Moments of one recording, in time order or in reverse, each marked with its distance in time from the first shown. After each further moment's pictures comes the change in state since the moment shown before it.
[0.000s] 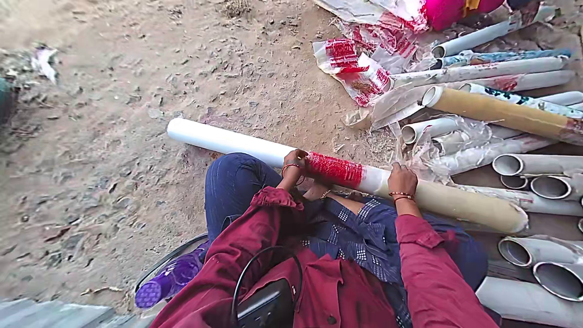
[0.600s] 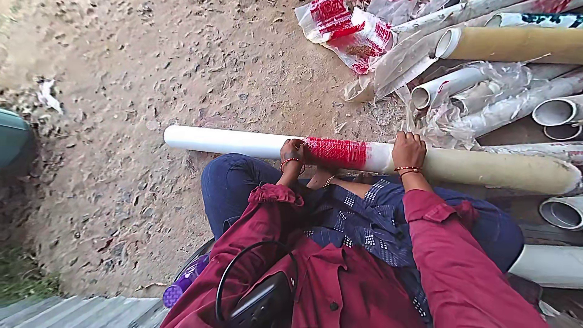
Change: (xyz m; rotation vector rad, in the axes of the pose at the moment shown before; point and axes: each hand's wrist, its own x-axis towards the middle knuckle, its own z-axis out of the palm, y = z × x) left_hand 0.002 -0.002 0.016 0.165 0.140 0.082; right_hand 0.016 0.006 0.033 0.139 0.160 -0.099
